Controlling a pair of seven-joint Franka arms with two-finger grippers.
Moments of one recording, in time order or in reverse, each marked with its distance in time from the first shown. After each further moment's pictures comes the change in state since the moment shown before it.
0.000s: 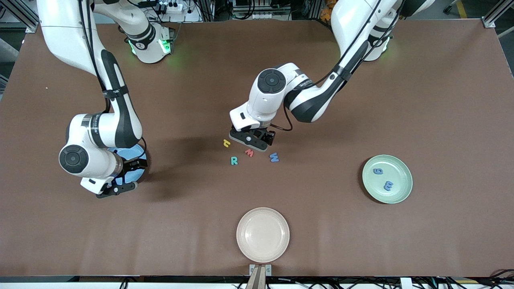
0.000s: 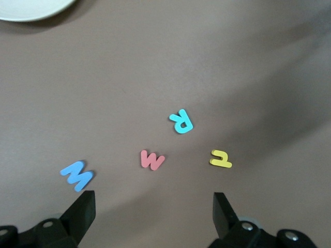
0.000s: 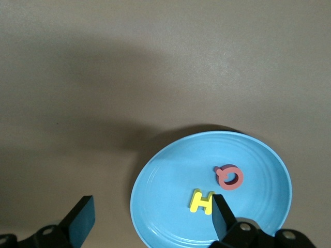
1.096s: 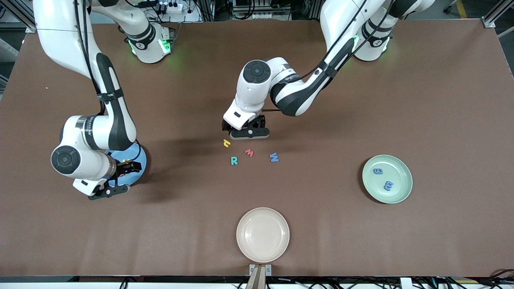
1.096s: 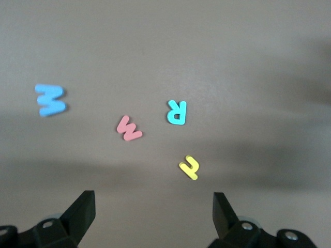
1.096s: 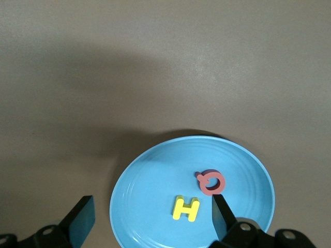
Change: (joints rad) left arm -0.065 0.012 -0.001 0.005 0.027 0.017 -0.727; right arm -0.032 0.011 -0.004 -0.001 0.000 0.039 -0.001
